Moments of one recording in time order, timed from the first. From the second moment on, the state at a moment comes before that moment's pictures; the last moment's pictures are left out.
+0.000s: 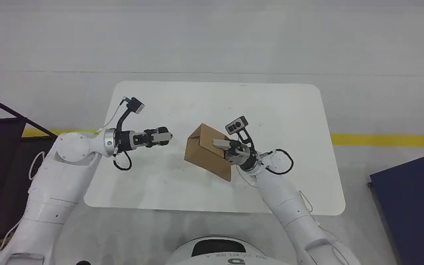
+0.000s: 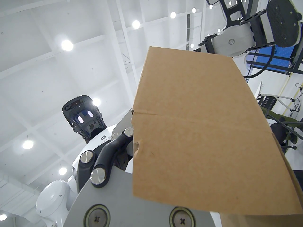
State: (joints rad) left arm 1.26 -0.89 -1.31 -1.49 -0.42 -0.45 -1.20; right arm -1.22 -1.56 1.20 -1.01 0.95 -0.31 1.51
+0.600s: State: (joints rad) left arm 1.23 -0.90 -1.29 -1.39 -0.40 -0.48 -1.18; right arm -1.30 -1.44 1.30 -1.39 0.23 0.03 1.31
